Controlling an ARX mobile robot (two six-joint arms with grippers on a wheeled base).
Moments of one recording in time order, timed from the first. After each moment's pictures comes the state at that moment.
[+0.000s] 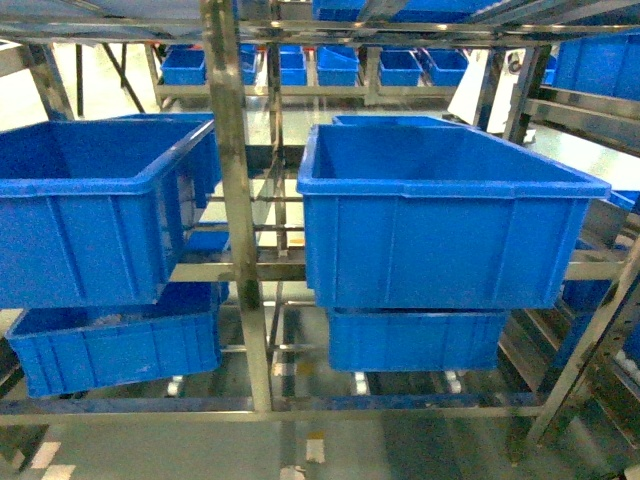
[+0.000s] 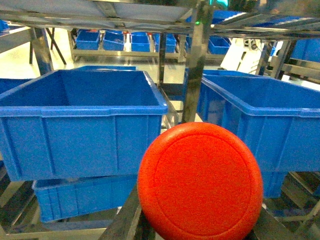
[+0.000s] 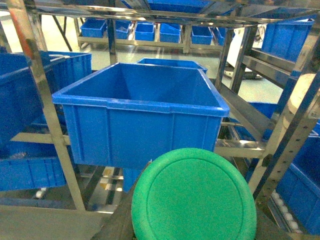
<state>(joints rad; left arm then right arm) -0.02 0.40 0.03 0.33 0.02 -0.06 0.24 0.86 0.14 0.65 0.16 -0.02</state>
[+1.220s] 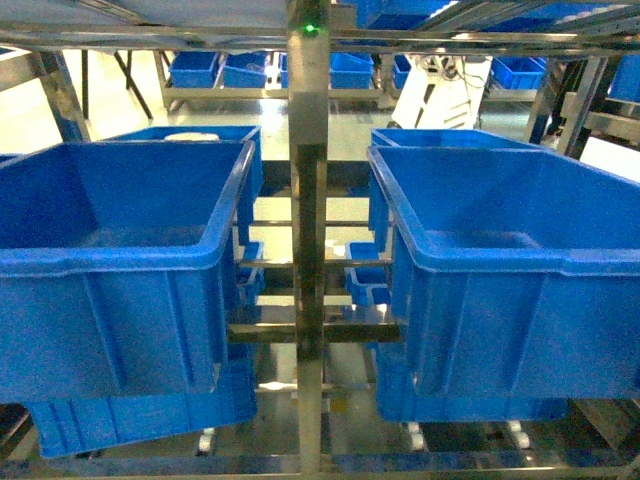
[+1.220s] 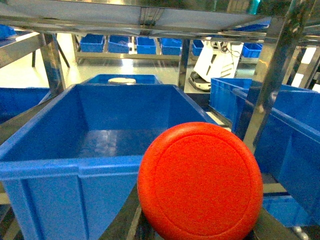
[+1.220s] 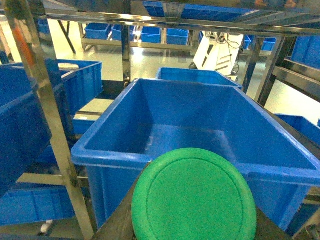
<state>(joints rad) -0.02 0.40 0.03 0.33 0.02 -0.06 0.24 0.86 0.14 0.65 0.15 -0.02</state>
